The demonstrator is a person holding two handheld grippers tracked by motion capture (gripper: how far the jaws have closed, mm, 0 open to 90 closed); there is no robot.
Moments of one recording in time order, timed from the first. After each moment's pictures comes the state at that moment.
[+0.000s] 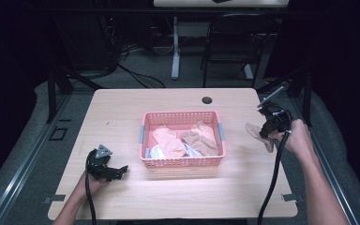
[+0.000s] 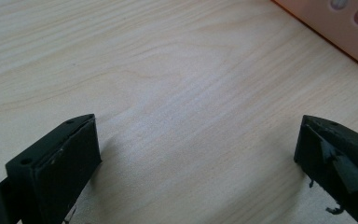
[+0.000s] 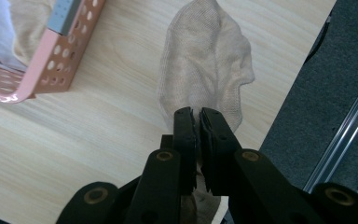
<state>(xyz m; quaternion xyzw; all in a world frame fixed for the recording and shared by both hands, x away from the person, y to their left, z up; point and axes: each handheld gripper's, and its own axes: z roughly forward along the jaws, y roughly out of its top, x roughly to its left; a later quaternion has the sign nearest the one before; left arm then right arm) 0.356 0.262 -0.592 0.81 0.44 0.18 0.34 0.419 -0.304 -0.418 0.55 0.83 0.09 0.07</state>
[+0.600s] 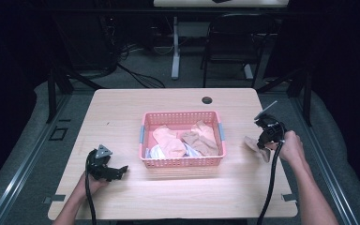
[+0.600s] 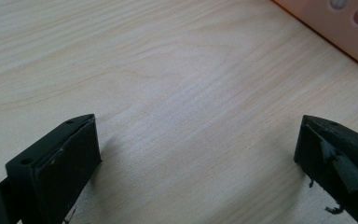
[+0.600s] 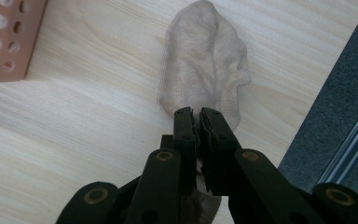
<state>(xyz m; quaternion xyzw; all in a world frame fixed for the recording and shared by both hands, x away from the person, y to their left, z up) 0.356 0.262 -0.592 0.81 0.43 0.18 0.34 0.426 -0.312 -0.478 0.57 0.82 0.07 0.04</state>
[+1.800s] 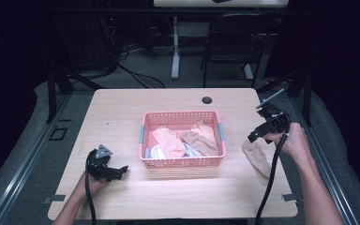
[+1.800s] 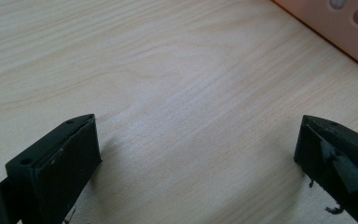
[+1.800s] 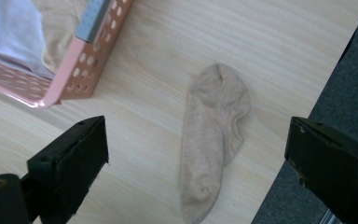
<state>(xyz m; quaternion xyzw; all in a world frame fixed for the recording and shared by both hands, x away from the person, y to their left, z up) 0.356 0.262 -0.592 0.81 0.43 0.18 0.34 0.417 -0.300 -0.417 0.54 0.83 0.13 0.05</state>
